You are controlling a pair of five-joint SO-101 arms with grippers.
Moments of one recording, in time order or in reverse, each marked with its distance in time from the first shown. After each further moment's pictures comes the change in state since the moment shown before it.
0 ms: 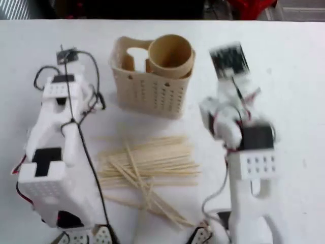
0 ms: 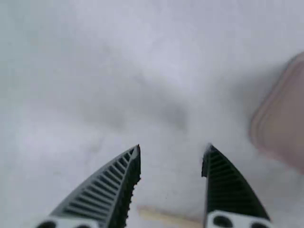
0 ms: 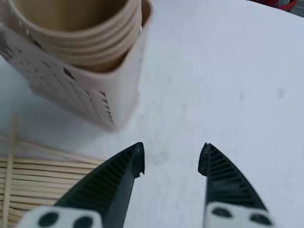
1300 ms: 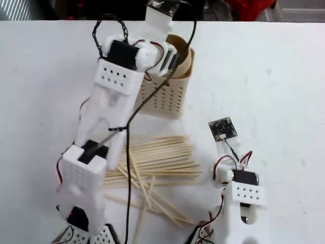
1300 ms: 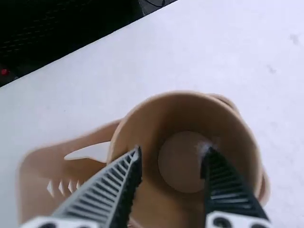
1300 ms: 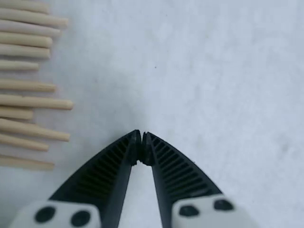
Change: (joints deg) left arm 28.0 13.5 -66.5 25.0 -19.1; right arm 15.6 -21.5 67.2 -24.5 15.5
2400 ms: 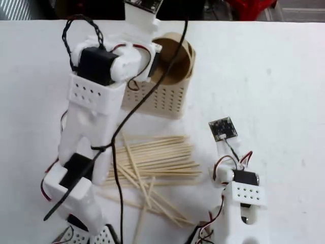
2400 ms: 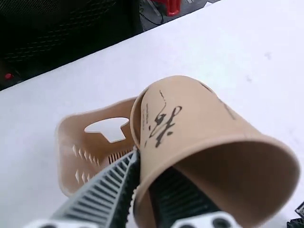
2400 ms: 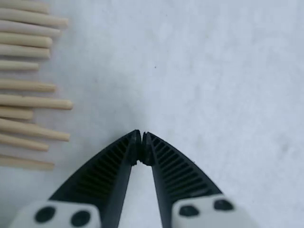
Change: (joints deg) left arm 1.3 -16.7 1.5 10.0 3.3; right arm 0.0 0.0 0.0 0.0 0.0
